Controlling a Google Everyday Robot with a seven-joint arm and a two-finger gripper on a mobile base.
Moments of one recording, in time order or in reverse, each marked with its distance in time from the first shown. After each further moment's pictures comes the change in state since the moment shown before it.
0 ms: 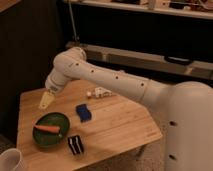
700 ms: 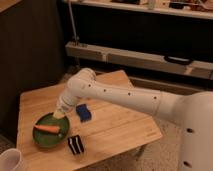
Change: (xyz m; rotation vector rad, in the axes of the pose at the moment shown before) arm -0.088 -0.051 0.049 0.032 -0.020 0.068
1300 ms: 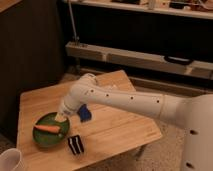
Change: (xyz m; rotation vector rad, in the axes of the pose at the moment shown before) arm 0.003 -0.001 -0.001 0.000 -0.008 0.008
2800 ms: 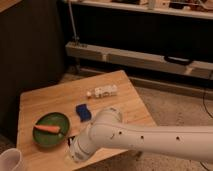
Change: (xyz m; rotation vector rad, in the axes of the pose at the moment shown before) arm -0.112 -0.184 -0.037 0.076 -0.097 0.290
